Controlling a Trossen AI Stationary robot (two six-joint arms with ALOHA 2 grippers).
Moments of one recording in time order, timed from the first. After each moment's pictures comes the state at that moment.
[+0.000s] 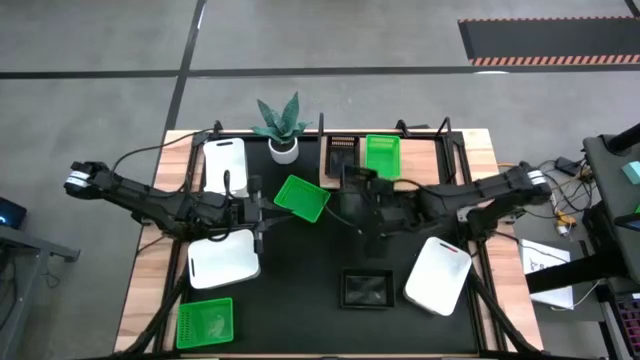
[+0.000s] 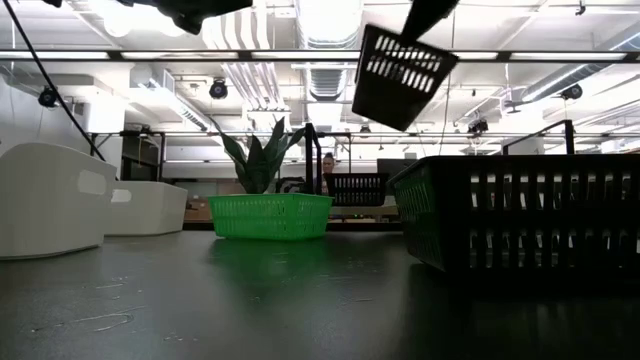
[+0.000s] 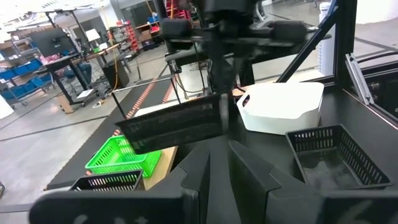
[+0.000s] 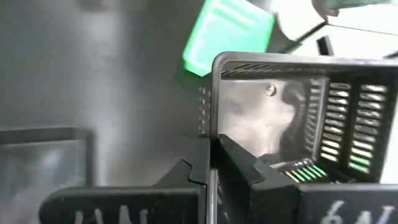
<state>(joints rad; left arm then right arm) -0.24 0.96 0.63 0.24 -0.35 0.22 0.24 1.58 1.53 -1.04 0.39 0.18</state>
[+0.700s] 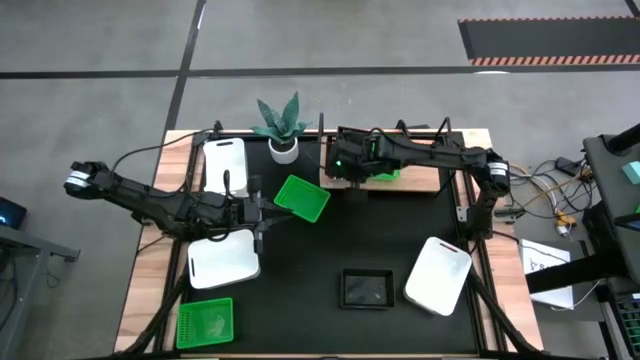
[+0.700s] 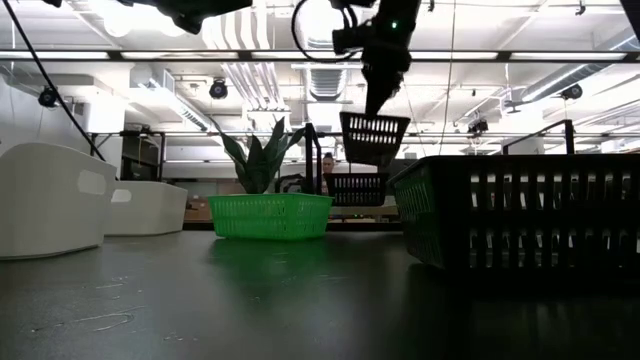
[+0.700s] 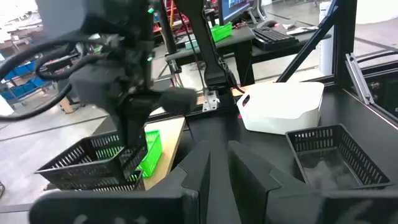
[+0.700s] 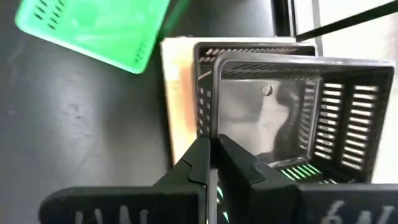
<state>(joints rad) -0.24 0.96 0.63 0.24 -0.35 0.22 -0.19 1.83 1.76 -1.13 0.27 -0.17</state>
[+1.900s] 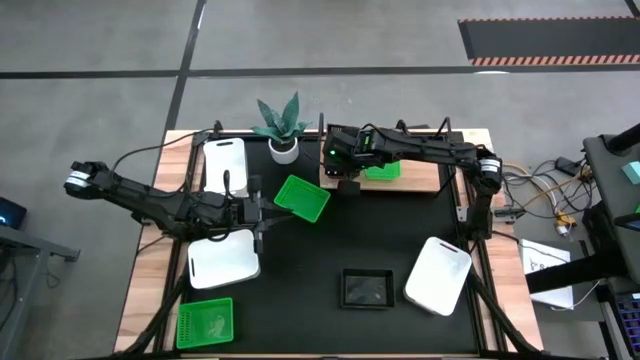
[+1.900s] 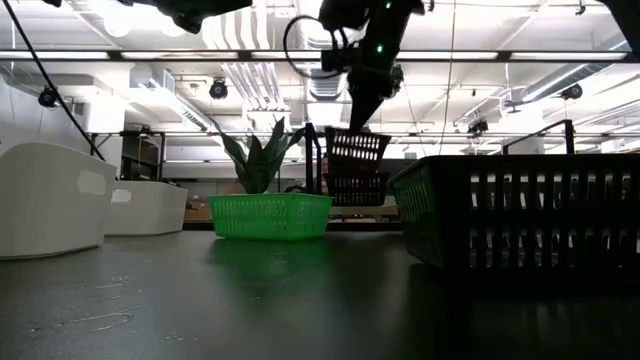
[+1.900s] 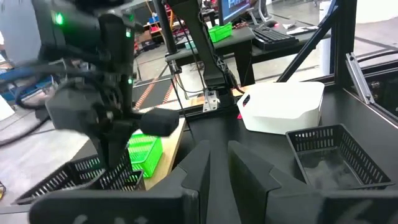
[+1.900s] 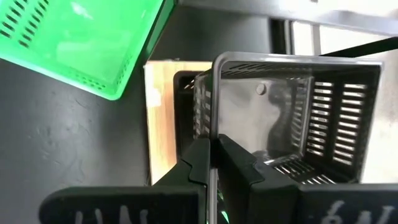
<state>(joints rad) -0.24 0.96 0.63 0.24 -0.35 0.22 -0.26 1.89 1.75 -1.00 0.23 -0.29</state>
